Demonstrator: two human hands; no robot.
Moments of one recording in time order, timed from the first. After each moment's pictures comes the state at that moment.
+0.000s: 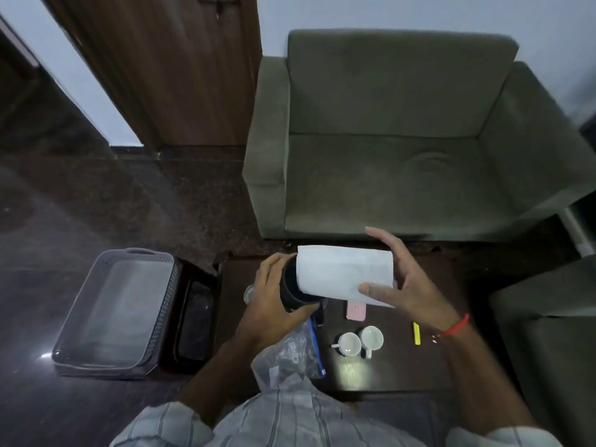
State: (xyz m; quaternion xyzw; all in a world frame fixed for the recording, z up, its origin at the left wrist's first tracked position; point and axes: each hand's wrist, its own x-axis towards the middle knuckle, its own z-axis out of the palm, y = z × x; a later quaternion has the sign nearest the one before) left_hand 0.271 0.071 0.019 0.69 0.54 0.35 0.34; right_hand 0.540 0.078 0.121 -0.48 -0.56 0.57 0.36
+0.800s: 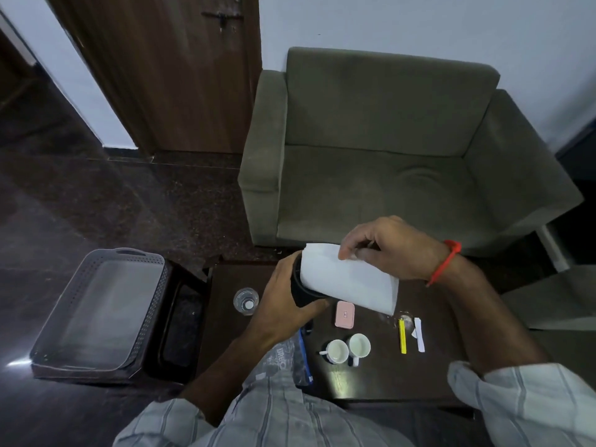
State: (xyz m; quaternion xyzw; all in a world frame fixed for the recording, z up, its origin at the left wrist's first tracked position) left_hand 0.306 0.068 0.050 0.63 0.54 0.39 0.39; right_hand 0.515 0.130 0.212 -0.48 -0.84 0.26 0.05
